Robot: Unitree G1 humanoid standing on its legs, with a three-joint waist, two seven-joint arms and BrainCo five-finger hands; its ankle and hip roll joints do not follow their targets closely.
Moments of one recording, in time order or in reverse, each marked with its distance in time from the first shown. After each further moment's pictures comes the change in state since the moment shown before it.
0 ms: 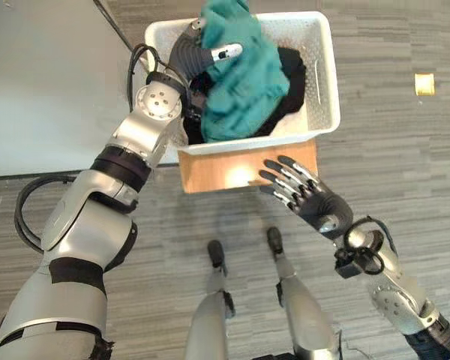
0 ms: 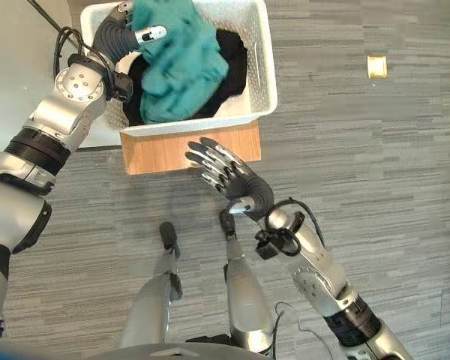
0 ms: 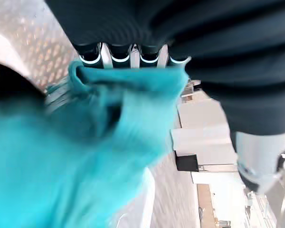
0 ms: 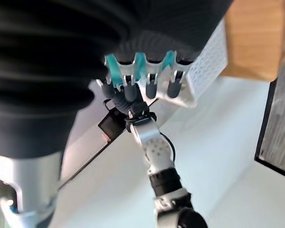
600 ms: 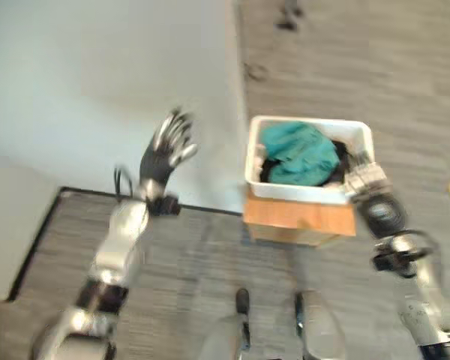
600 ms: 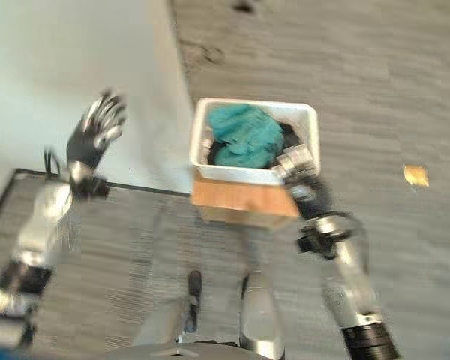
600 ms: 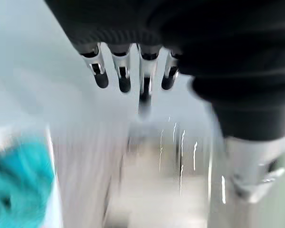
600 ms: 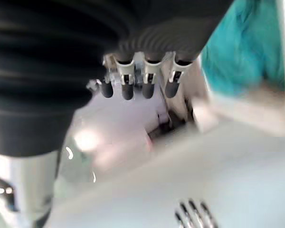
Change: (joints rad) left arm 1.195 -0.160 0.531 -0.696 -0.128 -0.051 -0.079; right arm 0.128 0.135 -0.113 0.099 -0.172 -0.008 -0.077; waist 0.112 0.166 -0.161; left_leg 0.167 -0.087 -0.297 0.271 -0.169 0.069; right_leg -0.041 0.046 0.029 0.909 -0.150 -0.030
